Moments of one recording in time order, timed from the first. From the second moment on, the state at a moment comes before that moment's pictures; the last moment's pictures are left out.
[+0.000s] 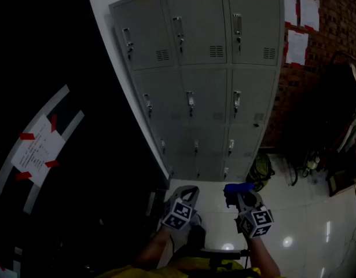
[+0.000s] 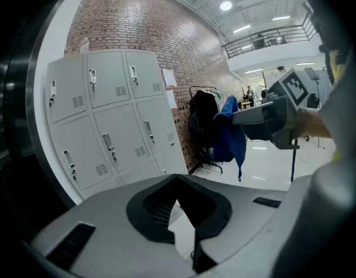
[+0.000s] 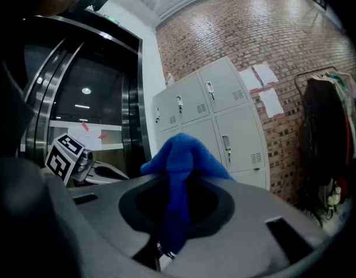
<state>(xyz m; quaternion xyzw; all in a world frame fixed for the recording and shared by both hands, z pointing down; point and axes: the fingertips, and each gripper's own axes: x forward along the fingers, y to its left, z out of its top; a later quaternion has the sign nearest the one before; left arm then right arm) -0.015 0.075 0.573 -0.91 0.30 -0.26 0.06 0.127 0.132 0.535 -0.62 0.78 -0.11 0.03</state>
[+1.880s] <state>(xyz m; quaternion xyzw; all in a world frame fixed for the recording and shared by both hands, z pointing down) -0.001 -0.347 0.524 -0.90 0.37 -0.23 0.07 0.018 -0.471 0.351 -0.47 0.88 0.05 0.06</state>
